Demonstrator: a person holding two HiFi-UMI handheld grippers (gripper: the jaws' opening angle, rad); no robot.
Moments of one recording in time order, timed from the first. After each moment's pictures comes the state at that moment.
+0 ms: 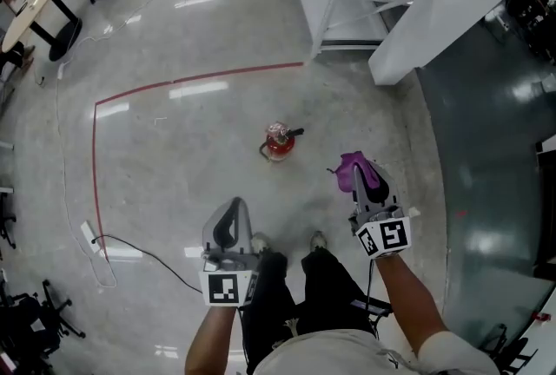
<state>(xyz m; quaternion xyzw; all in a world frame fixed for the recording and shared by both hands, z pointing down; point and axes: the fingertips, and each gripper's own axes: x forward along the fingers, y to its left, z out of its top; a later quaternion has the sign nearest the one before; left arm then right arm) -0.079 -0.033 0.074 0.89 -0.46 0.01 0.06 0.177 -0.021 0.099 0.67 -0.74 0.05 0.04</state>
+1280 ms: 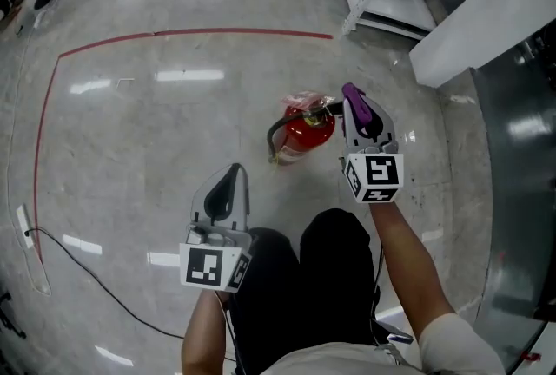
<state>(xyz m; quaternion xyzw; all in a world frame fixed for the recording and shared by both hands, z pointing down) -0.089 -0.122 0.511 0.88 -0.47 -0.04 0.11 0.145 -0.214 0.516 0.64 -0.75 -0.05 0.14</state>
